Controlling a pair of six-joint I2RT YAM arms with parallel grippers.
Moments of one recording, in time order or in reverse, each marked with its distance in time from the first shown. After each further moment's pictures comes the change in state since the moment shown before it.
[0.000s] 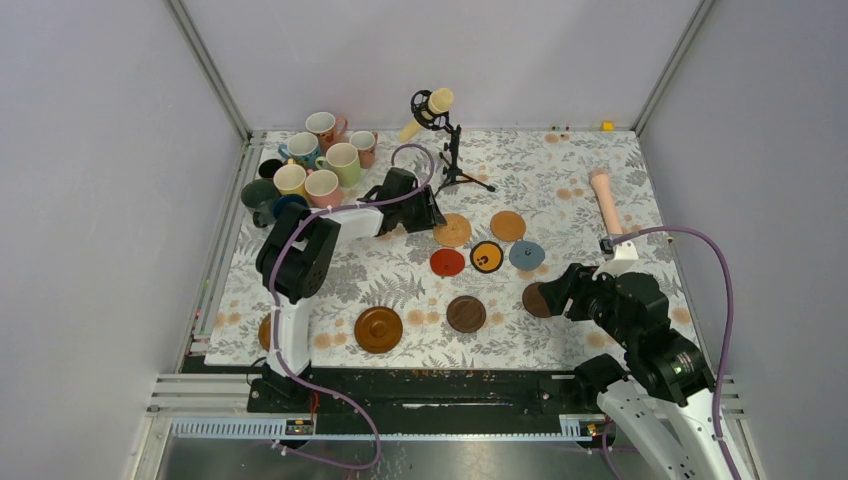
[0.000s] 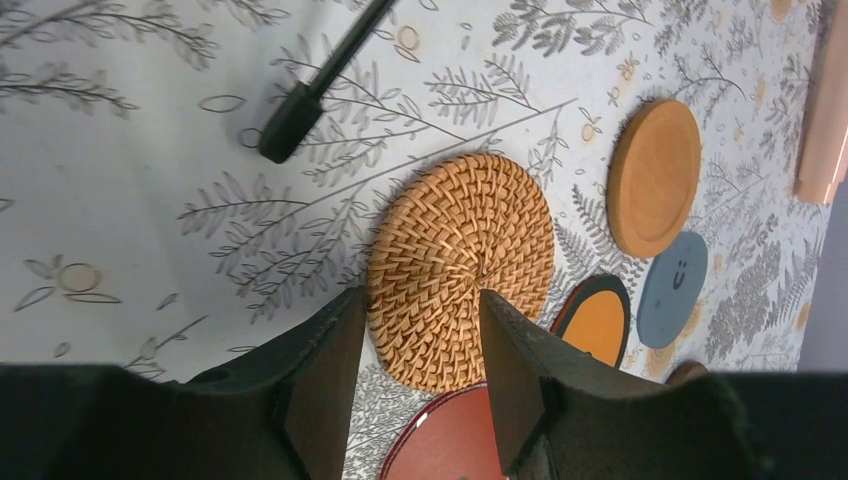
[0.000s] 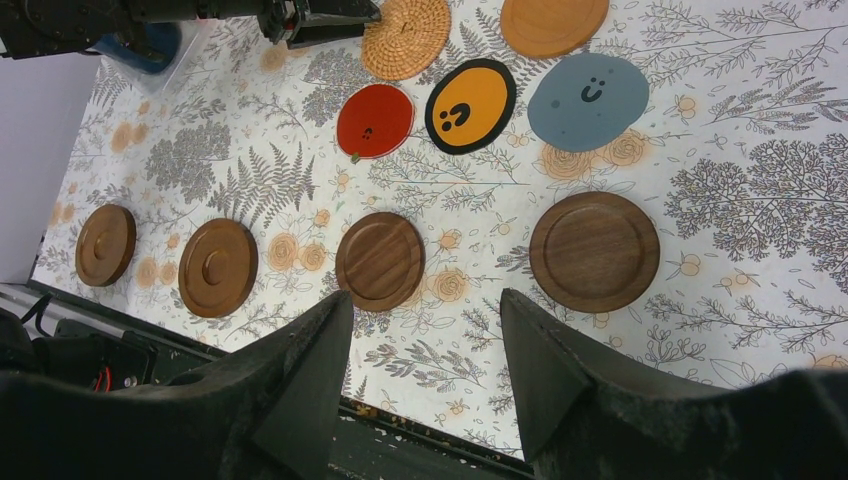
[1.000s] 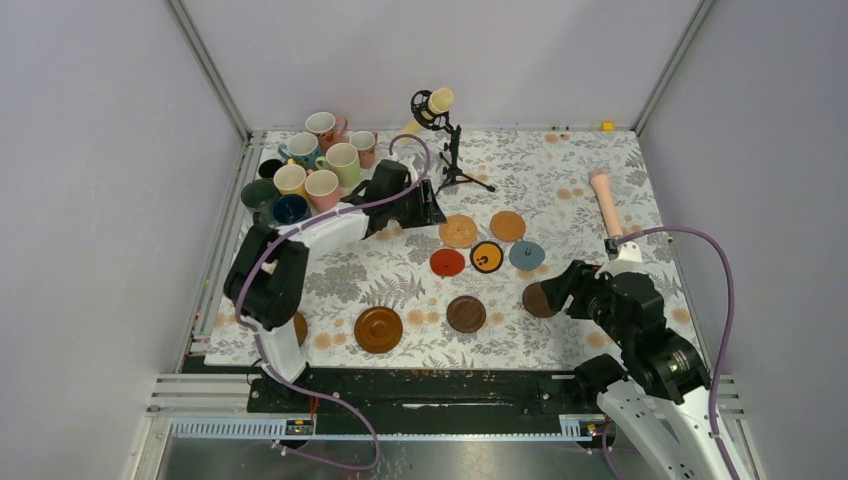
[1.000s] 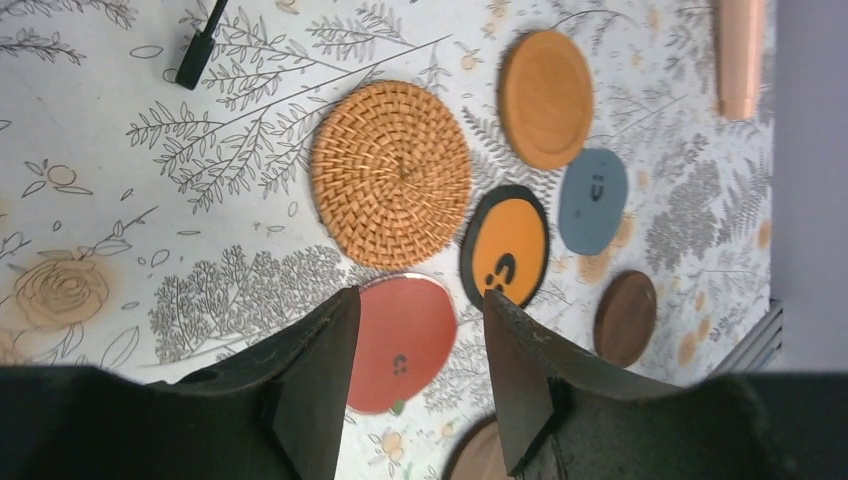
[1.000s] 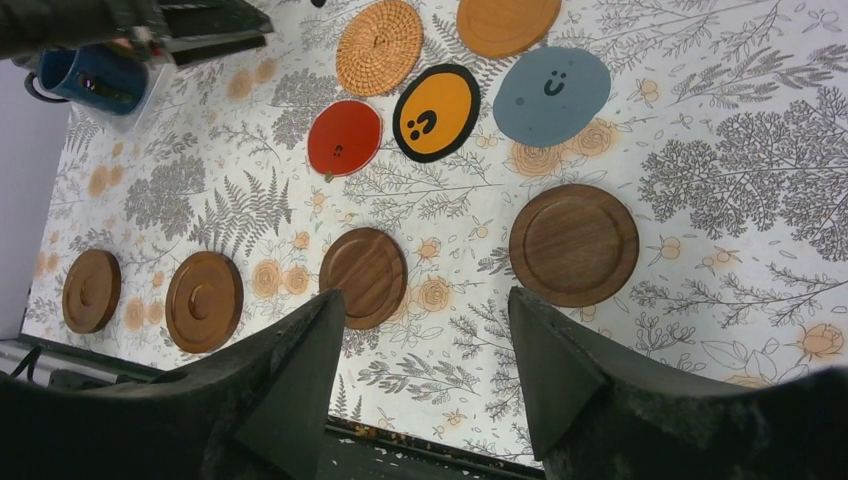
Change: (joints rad) left arm -0.030 -0.211 -0.061 -0.100 0.040 0.083; right arm 0.000 0.000 -0.021 0.008 0.081 0.062
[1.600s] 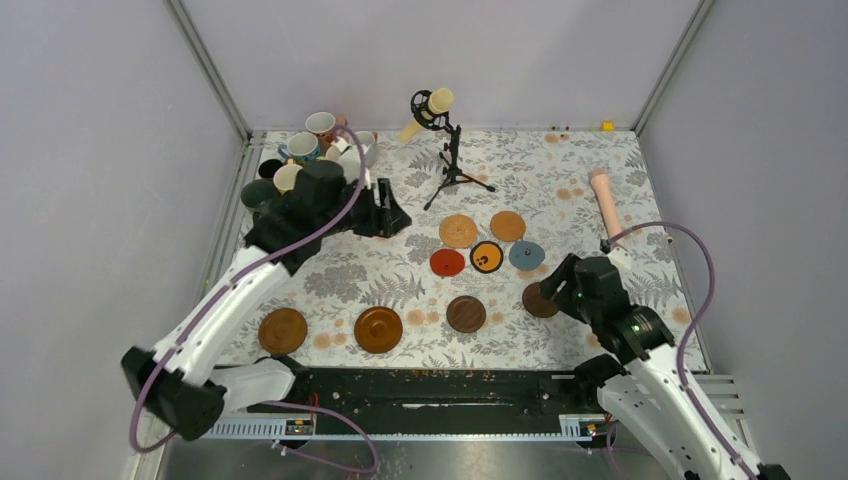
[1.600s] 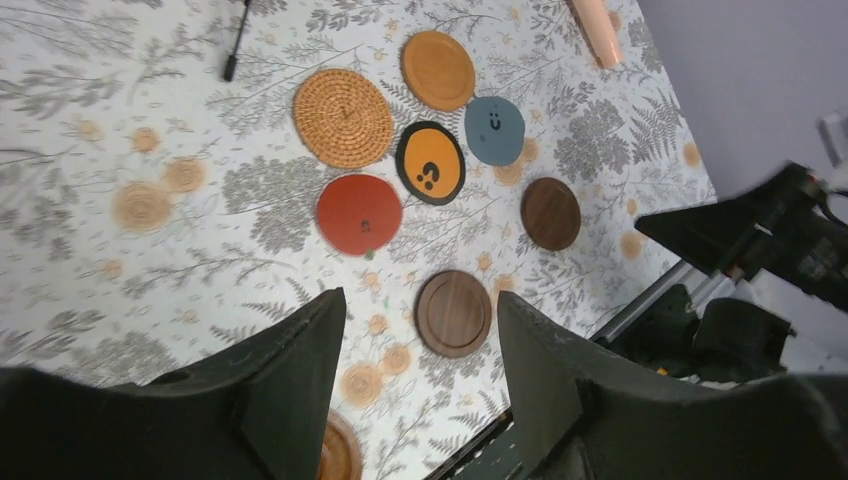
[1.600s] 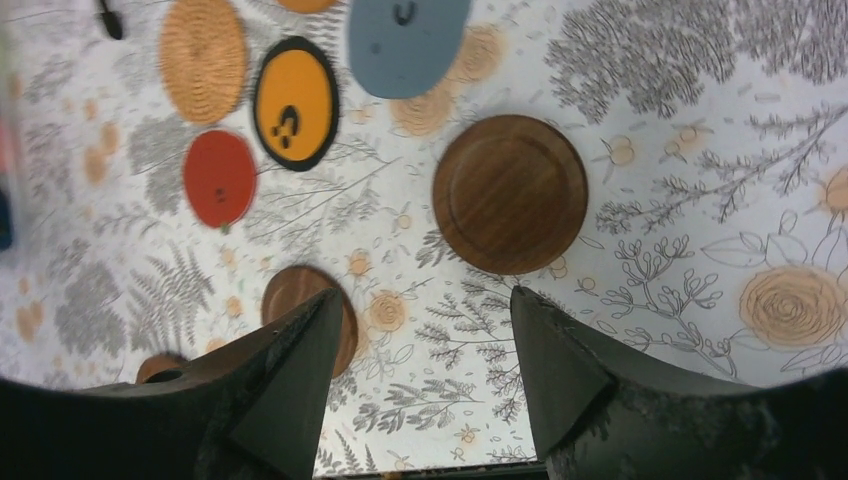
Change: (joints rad) left arm -0.011 -0.632 -0.010 -0.458 -0.035 0.159; right arm 0.000 0.175 -0.099 0.007 0.174 0.321
